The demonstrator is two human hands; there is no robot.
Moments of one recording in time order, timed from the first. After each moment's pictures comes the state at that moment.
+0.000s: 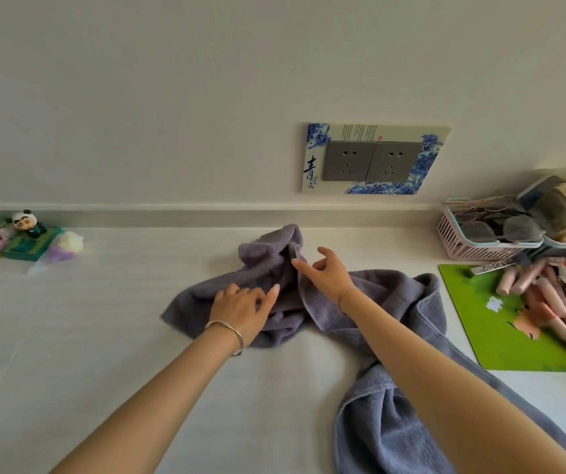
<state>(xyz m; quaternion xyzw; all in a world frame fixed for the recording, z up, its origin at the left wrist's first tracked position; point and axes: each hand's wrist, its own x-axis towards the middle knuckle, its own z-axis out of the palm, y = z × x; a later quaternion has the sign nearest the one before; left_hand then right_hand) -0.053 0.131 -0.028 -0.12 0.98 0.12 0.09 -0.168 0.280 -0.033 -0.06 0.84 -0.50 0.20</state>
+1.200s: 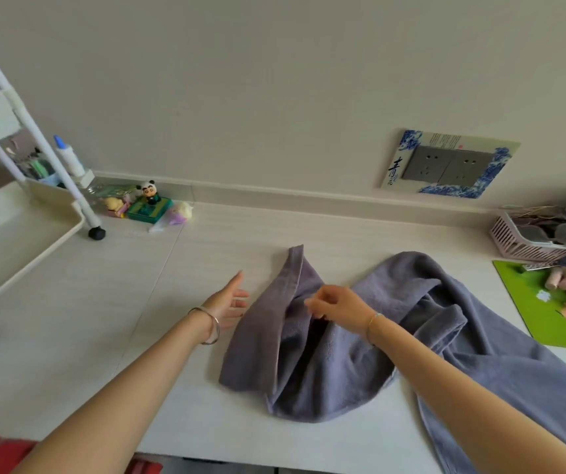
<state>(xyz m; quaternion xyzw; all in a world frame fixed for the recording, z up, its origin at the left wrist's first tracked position) 0.108 -0.033 -0.011 -0.39 0.63 0.66 0.14 0.021 0.185 0.007 -0.22 0.82 -0.43 0.31</state>
